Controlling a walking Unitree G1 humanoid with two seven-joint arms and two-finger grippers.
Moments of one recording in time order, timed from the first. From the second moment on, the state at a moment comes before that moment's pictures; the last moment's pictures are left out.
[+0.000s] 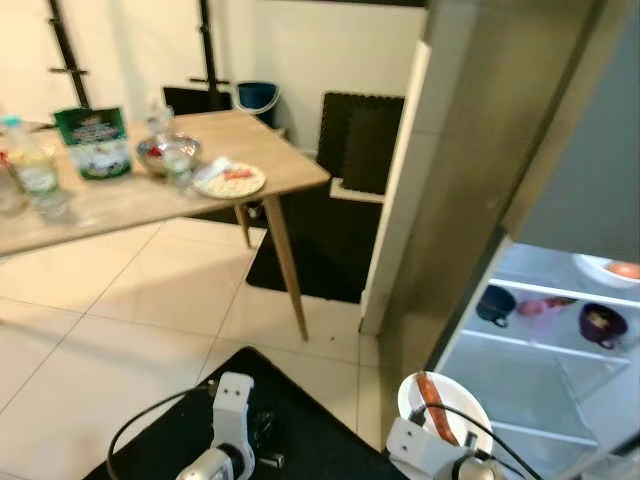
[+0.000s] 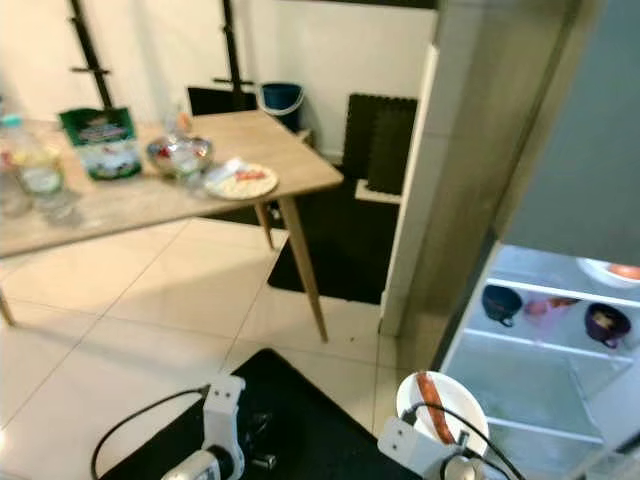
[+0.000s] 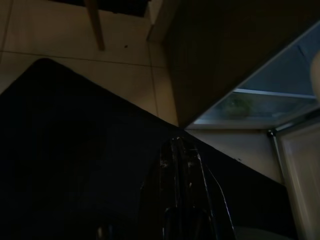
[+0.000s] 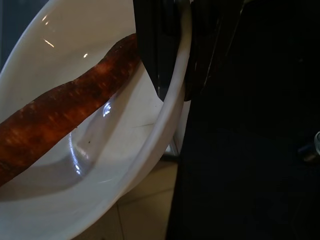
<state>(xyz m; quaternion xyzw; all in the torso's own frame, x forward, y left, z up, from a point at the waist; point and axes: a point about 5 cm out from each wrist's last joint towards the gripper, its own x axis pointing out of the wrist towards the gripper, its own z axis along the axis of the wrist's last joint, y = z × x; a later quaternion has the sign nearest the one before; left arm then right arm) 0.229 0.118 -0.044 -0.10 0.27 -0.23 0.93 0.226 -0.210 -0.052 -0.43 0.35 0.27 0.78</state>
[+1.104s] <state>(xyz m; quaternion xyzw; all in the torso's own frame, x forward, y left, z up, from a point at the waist) 0.243 0.096 -0.030 -0.11 0.24 -0.30 0.92 0.226 -0.222 -0.050 -0.46 0.36 0.26 0.77</state>
